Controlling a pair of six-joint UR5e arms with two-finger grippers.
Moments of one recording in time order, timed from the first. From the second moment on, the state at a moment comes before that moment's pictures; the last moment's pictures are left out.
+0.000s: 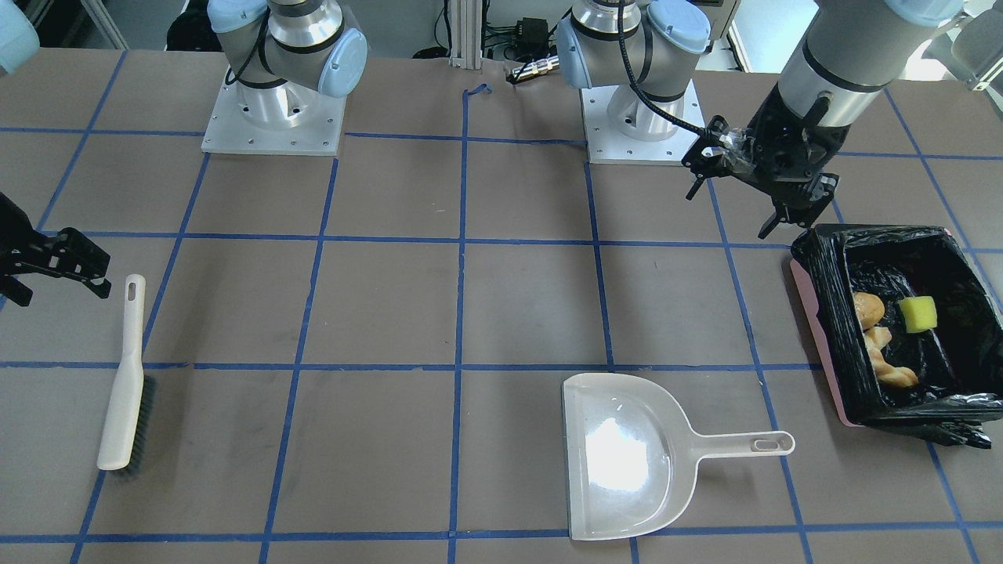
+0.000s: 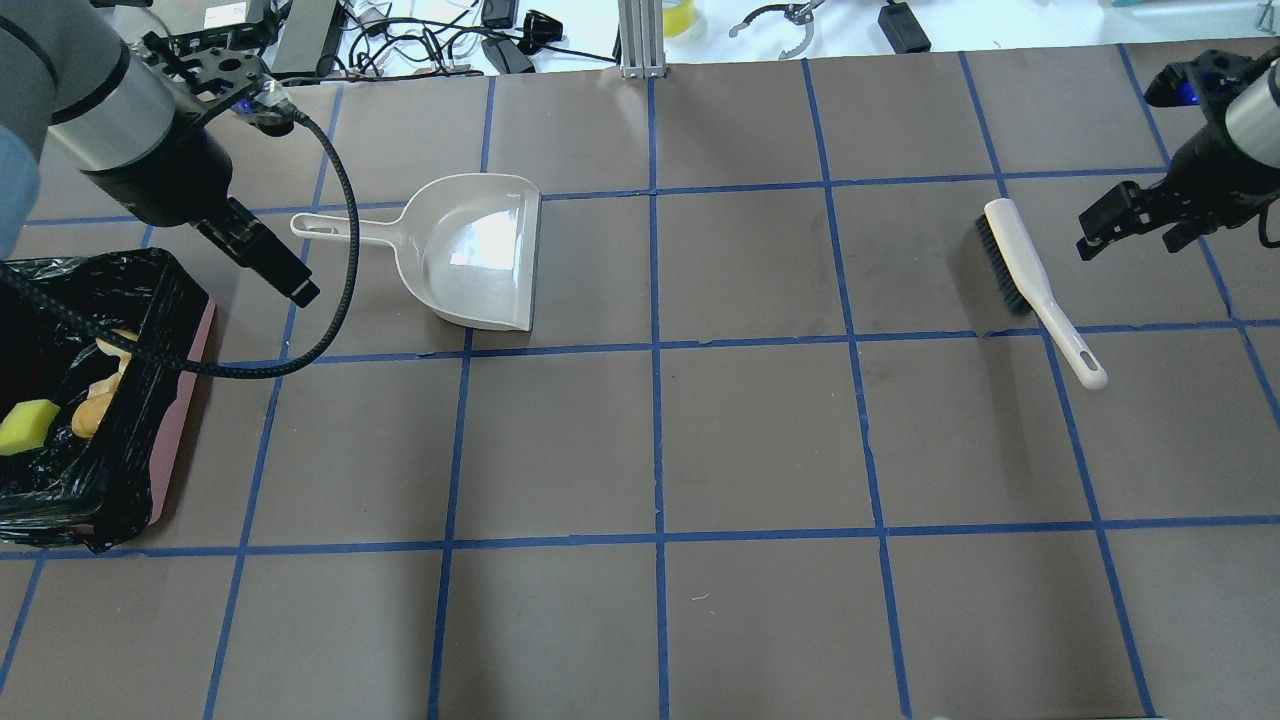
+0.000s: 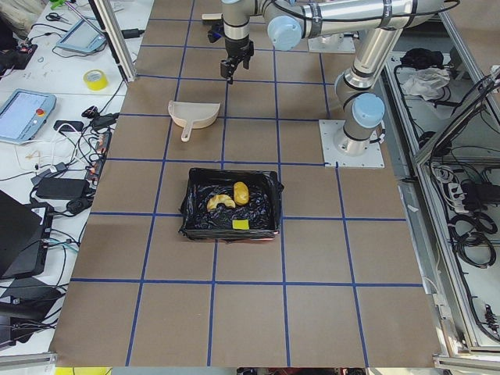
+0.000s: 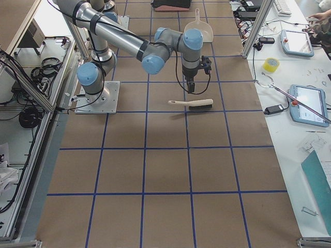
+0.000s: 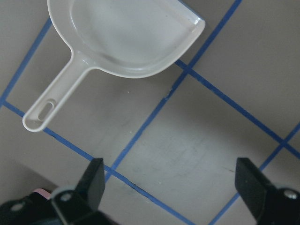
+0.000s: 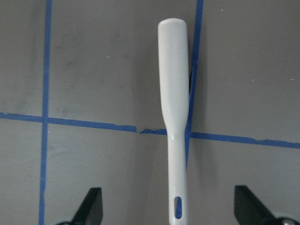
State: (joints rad) left arm -1.39 -1.49 -1.69 -1.55 1.52 0.64; right arm 1.17 -1.46 1.72 -1.87 -1.50 -0.50
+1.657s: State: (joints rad) left arm -1.53 -1.49 -1.65 -1.54 1.60 -0.02; right arm 1.64 -1.56 1.57 -1.65 -1.59 0.06
